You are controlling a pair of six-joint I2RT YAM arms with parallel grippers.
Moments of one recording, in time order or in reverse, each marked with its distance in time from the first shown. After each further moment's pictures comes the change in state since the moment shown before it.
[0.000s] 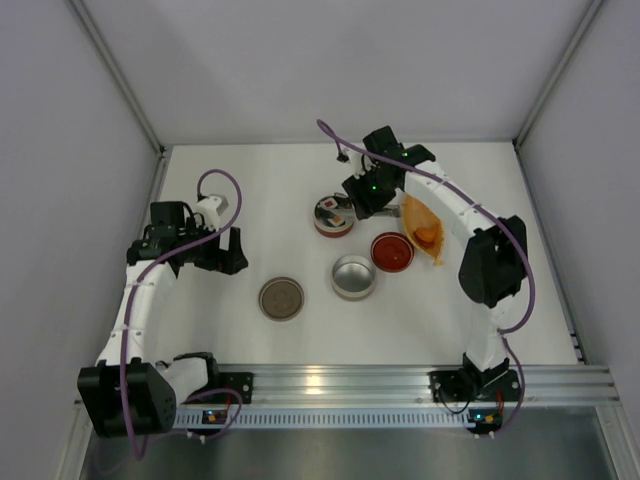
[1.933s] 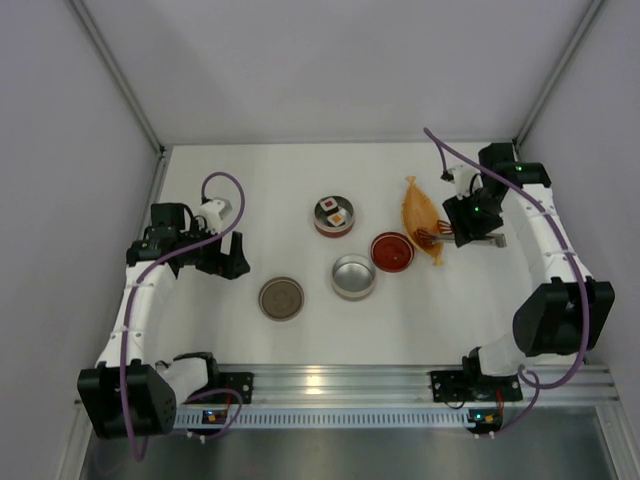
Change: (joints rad) left arm 0.000 -0.007 0.000 -0.045 0.053 0.060; right arm -0.476 -0.460 -0.366 -0.306 0.047 -0.212
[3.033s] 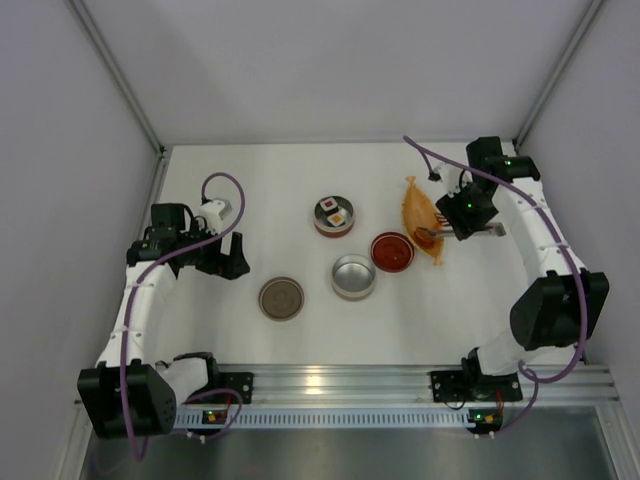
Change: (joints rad) left arm 0.000 0.000 -0.003 0.000 -0.003 0.000; right arm 0.058 0.050 0.057 0.013 0.091 -0.132
